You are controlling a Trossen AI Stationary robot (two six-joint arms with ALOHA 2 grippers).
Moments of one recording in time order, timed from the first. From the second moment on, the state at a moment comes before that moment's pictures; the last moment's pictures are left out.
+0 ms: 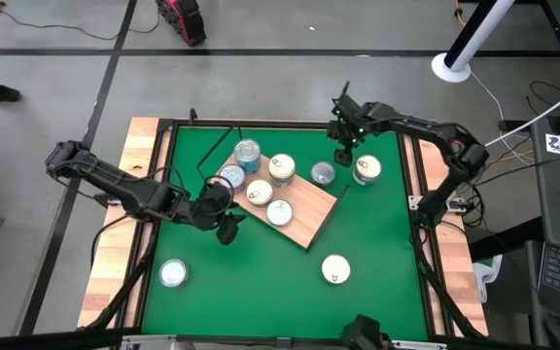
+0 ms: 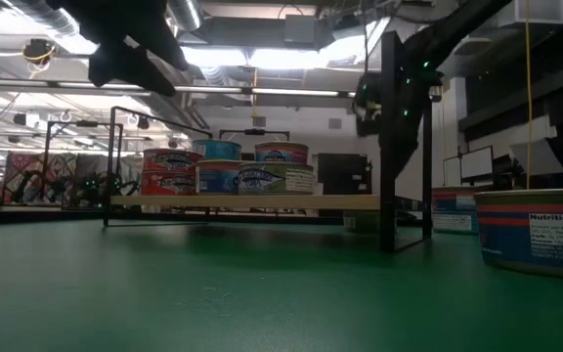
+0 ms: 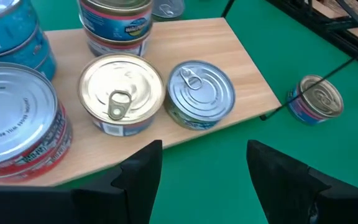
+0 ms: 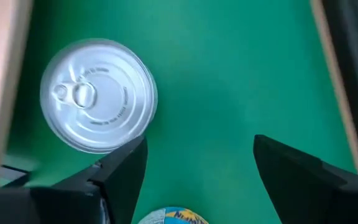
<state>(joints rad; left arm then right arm) -0.33 1.16 0.81 -0.46 -0.52 -0.86 -0.71 1.67 1.22 -0.80 -0.15 -0.40</state>
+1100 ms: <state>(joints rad) -0.32 1.16 0.81 -0.46 -0.52 -0.84 -0.71 1.82 1.22 -0.76 -0.17 -0.43</state>
